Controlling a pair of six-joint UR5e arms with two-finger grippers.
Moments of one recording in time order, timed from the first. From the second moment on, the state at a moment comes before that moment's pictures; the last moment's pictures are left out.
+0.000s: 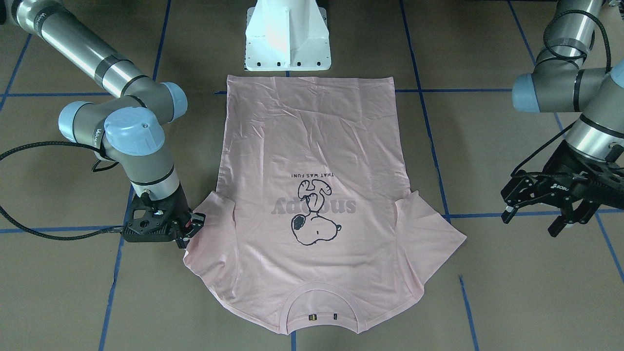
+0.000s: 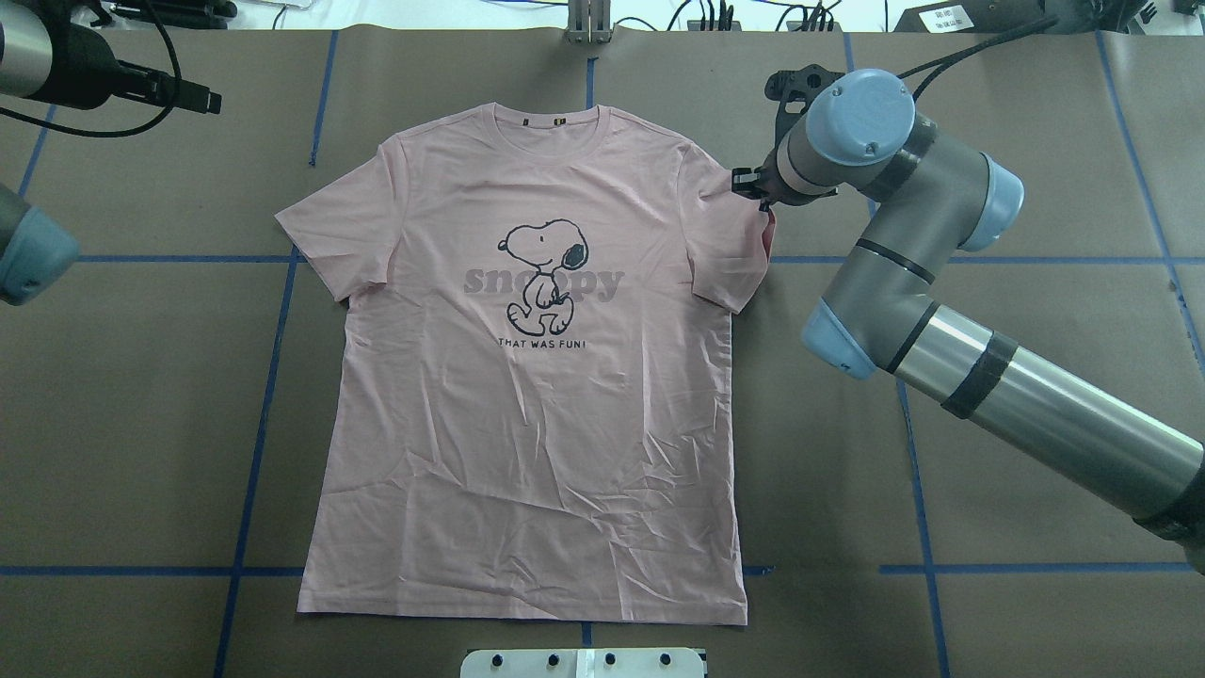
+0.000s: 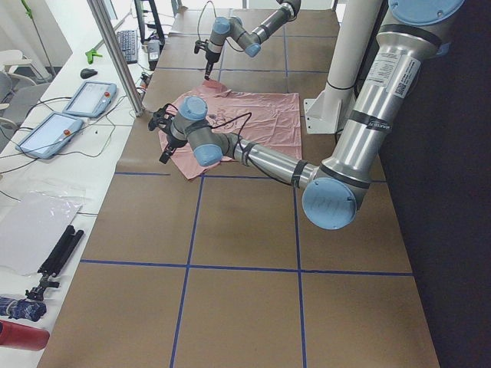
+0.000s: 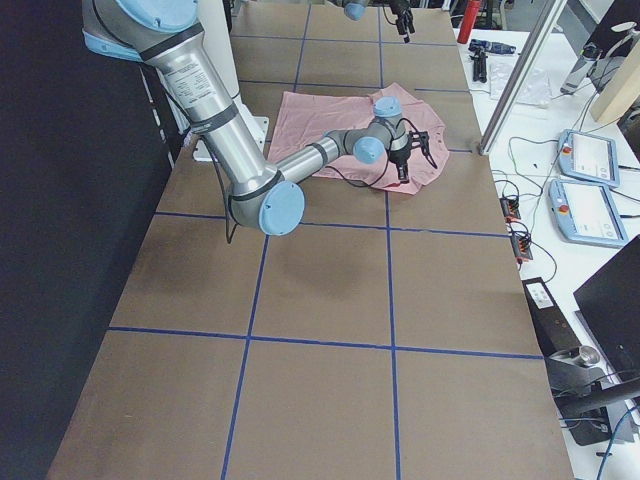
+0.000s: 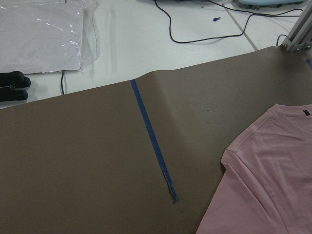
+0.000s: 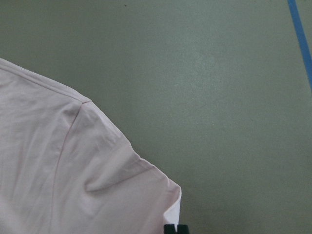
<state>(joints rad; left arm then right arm) -1.12 -1.92 -1.52 -2.31 -2.04 -0.65 0.77 -0.93 1.39 -1.22 1.76 1.09</state>
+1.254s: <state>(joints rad) -1.12 -1.93 -1.52 -2.31 -2.04 -0.65 0.65 -0.67 1.25 -1.35 1.58 1.27</state>
